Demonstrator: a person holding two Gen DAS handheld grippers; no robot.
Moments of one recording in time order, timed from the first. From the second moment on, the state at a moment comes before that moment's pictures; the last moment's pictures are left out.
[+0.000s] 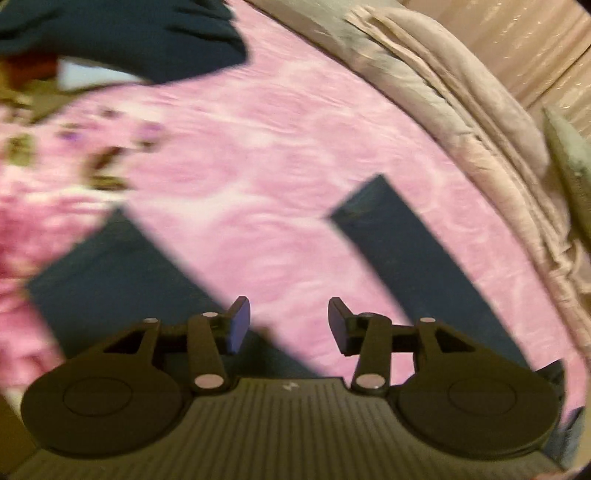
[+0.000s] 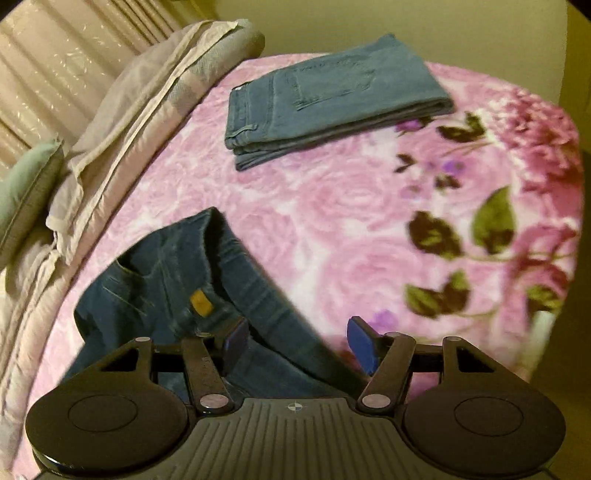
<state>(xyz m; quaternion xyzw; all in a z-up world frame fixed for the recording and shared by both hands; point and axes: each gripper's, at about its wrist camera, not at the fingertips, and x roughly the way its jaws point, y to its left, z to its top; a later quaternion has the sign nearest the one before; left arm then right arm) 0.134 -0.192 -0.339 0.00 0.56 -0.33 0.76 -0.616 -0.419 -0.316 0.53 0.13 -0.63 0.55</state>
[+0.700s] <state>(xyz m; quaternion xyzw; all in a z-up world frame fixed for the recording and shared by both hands) 0.230 -0.353 -0.307 -0.02 0.39 -0.46 0.80 -0.532 -0.442 -0.308 0.53 0.11 -0.66 0.51</state>
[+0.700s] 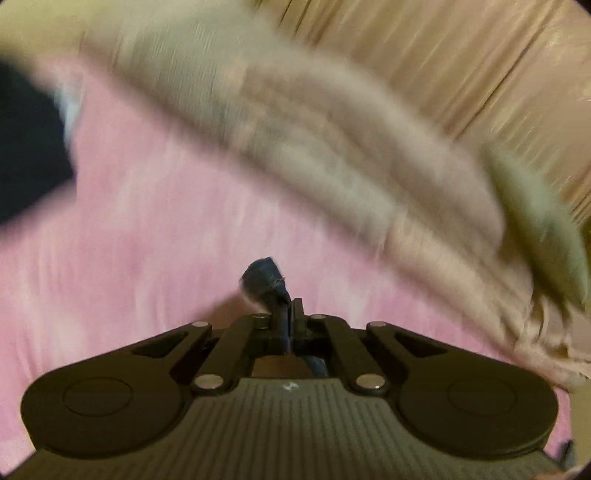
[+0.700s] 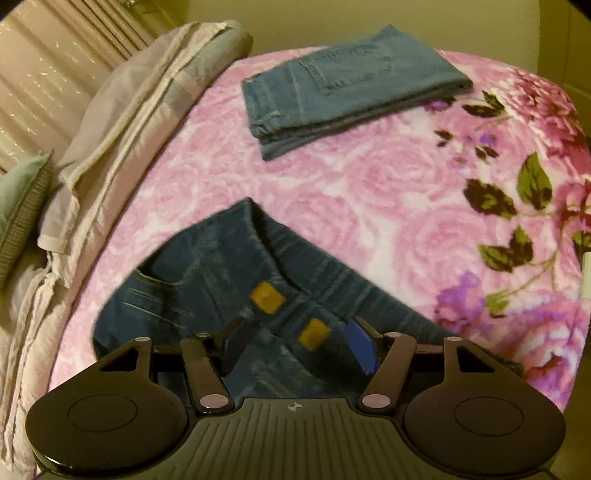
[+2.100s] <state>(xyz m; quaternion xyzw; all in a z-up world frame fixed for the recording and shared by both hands) -0.031 -0.366 -0.319 0.01 0.54 -0.48 0.69 -0.623 -0.629 -0.399 0.71 0.03 -0.40 0.59</state>
